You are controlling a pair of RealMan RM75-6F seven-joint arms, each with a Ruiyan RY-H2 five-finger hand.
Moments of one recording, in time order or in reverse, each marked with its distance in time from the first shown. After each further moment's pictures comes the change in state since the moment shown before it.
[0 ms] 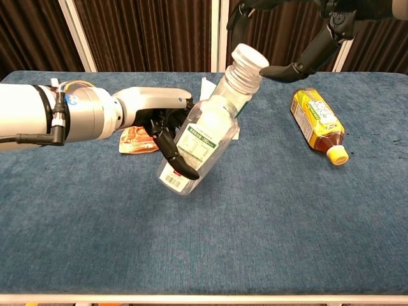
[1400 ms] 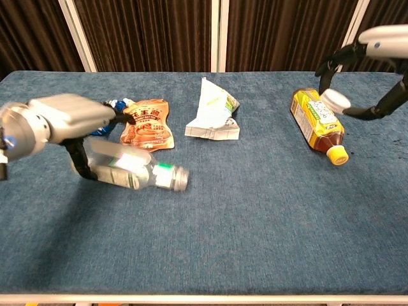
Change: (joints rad) left arm 0.141 0.006 0.144 -0.014 -0.116 0.375 0.709; right arm -0.134 0.020 -0.095 0.218 0.006 -0.049 0.098
